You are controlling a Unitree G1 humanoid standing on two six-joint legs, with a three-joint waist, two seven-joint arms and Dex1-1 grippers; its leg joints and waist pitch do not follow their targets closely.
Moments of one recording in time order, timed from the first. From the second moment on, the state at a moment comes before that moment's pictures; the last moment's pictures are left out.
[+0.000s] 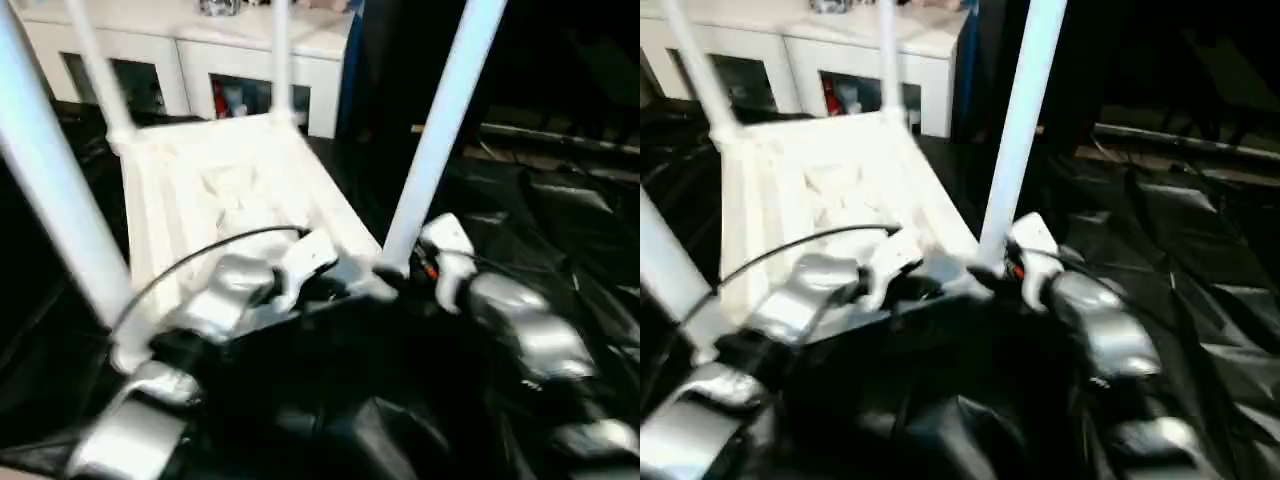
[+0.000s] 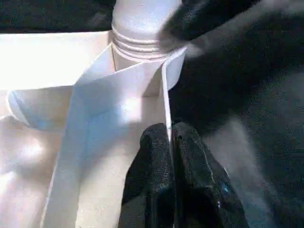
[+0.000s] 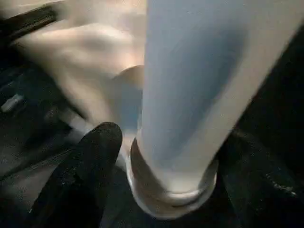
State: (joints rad) left arm -0.62 0.28 -0.28 0.61 0.03 0.14 -1.17; right arm -0.37 -0.39 0.13 0.28 0.17 0.30 0.94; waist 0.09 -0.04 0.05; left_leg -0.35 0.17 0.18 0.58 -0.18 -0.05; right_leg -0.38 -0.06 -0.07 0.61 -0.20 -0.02
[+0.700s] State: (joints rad) left arm -0.56 0.36 -0.30 0.52 -0.01 0.14 -1.37; right arm -0.33 -0.50 0.19 0.17 0.21 0.31 1.16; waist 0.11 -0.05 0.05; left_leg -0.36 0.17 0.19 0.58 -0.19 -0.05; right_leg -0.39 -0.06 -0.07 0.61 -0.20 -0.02
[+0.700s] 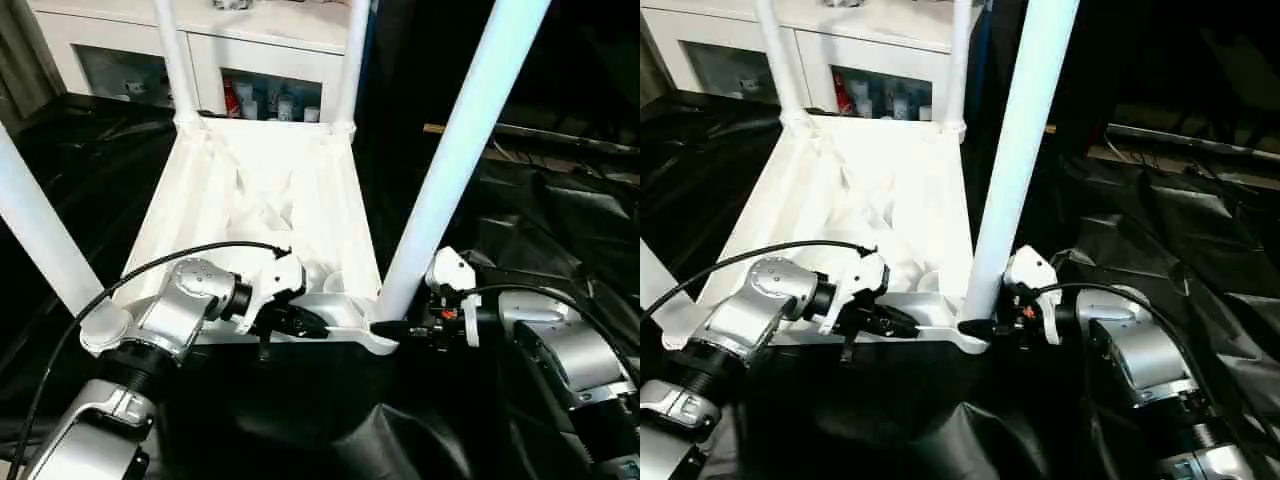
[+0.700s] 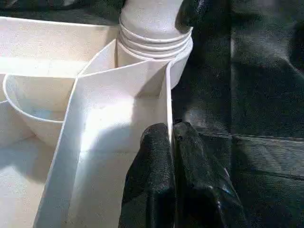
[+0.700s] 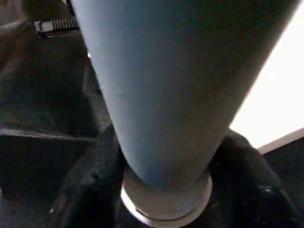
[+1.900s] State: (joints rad) left arm -0.66 0.11 -0.28 0.70 0.15 0.19 -0.82; right arm -0.45 -0.09 0.01 0.43 0.07 0.29 0.33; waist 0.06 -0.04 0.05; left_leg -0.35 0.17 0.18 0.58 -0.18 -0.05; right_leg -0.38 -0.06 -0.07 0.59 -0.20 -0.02
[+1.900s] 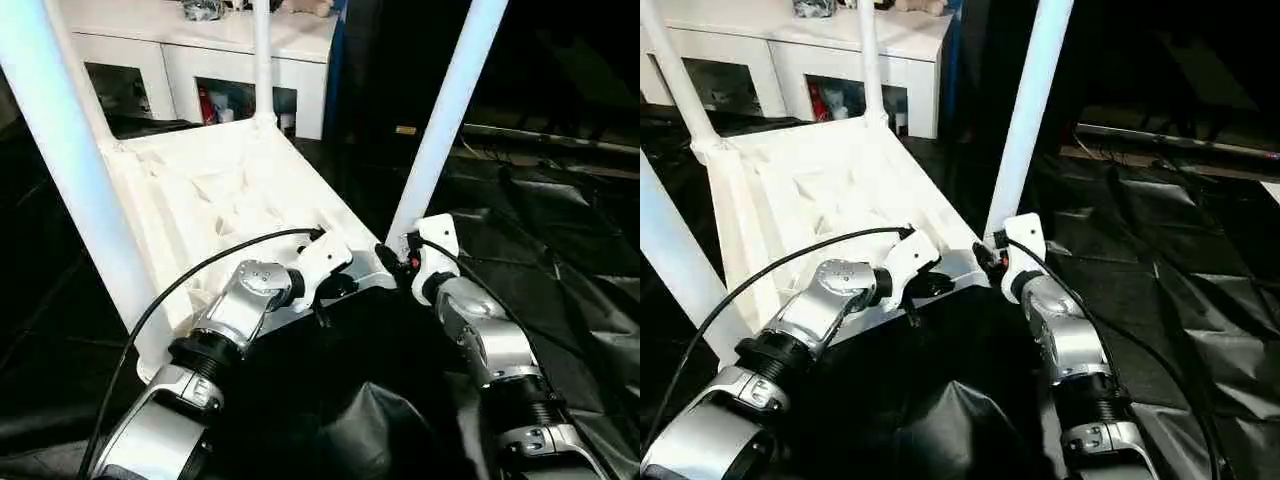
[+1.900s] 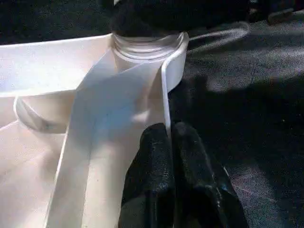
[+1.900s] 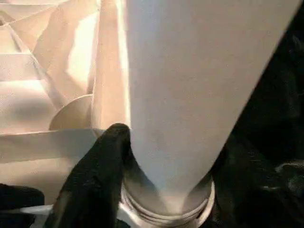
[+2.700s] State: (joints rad) left arm -0.56 0.39 -0.29 0.53 -0.01 0.10 -1.38; right arm -0.31 -0.48 0.19 0.17 0.23 0.33 1.13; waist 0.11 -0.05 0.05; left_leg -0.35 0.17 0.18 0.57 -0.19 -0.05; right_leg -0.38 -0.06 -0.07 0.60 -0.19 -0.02
